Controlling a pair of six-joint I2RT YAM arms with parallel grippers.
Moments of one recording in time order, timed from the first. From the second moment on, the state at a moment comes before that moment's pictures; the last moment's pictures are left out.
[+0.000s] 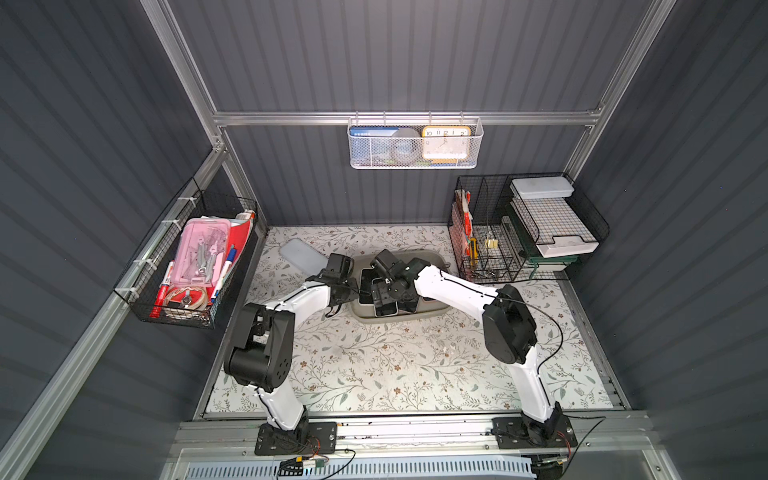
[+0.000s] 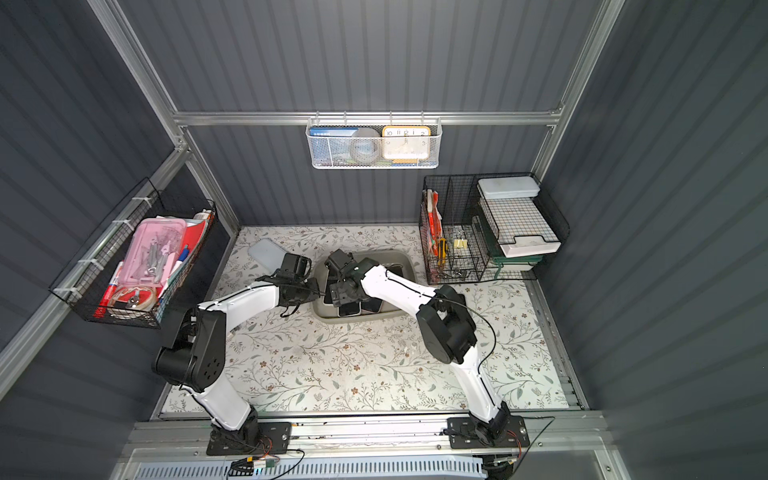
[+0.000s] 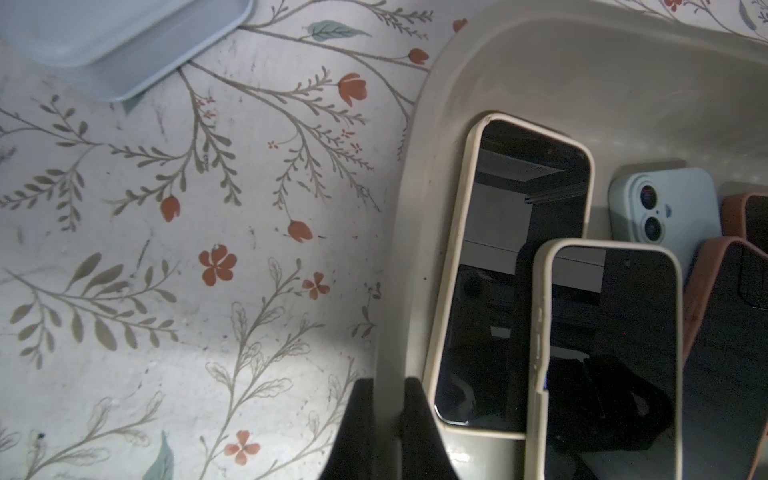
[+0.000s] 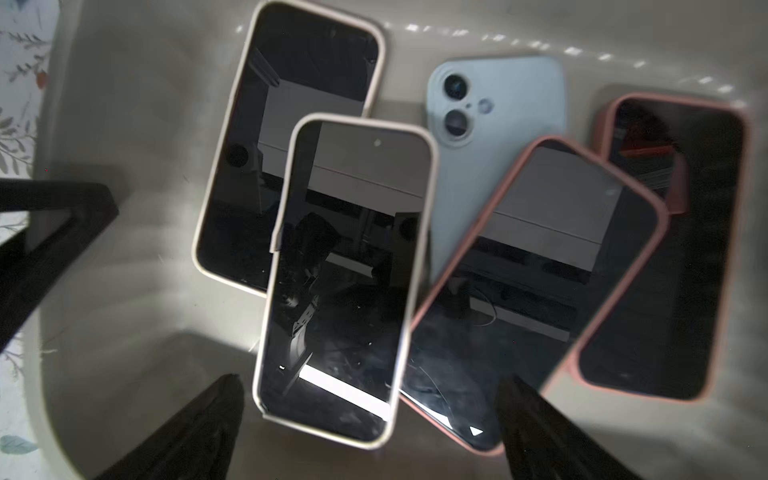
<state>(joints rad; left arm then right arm) -0.32 1.73 1.06 -0.33 -0.03 -0.44 0.82 2.20 1.86 -0.81 0.19 0.53</state>
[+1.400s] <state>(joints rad) -0.31 1.73 1.06 -0.33 -0.01 -0.44 0.85 2.45 2.12 -0.90 0.34 0.63</state>
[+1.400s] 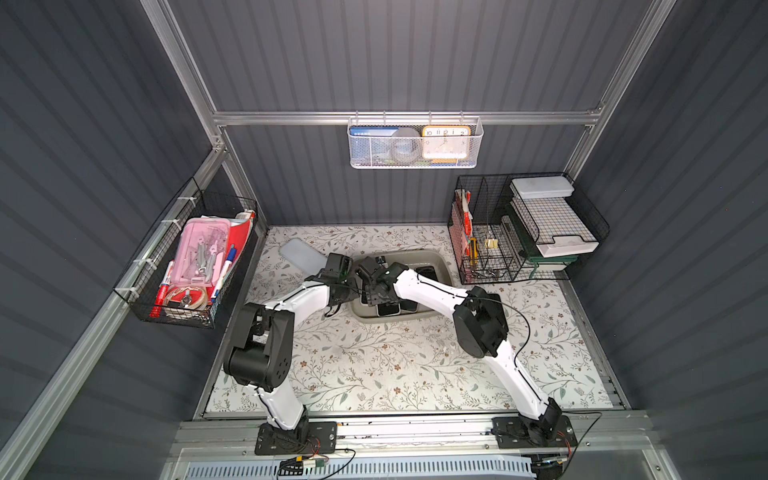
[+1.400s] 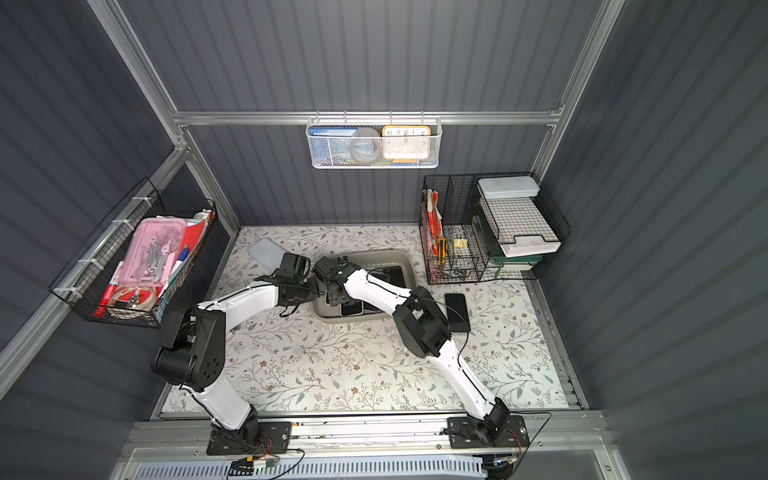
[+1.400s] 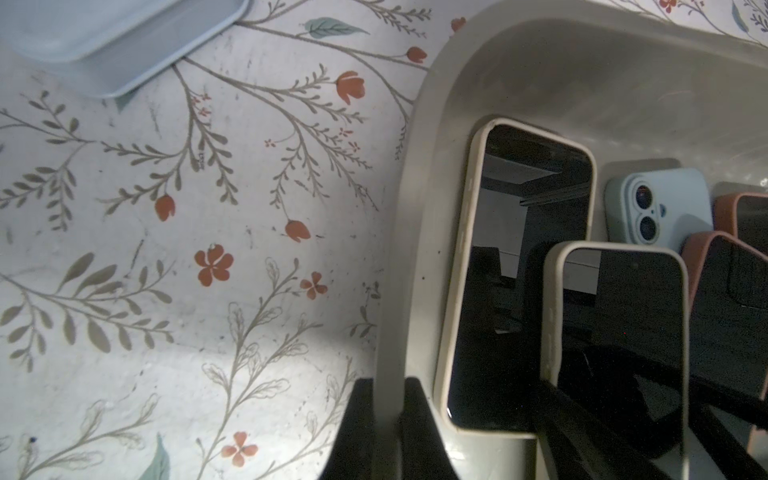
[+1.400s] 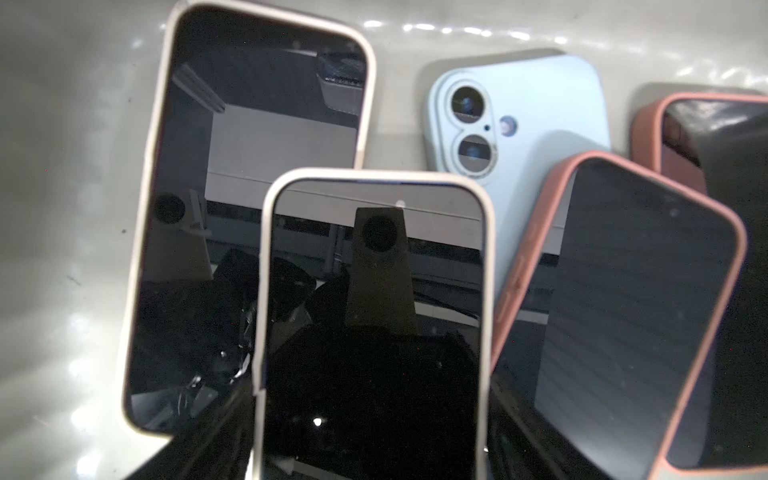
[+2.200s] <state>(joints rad) -0.31 1.73 1.06 -0.33 -0.01 -0.44 0.82 2.38 2.07 -0.90 0.33 0.61</state>
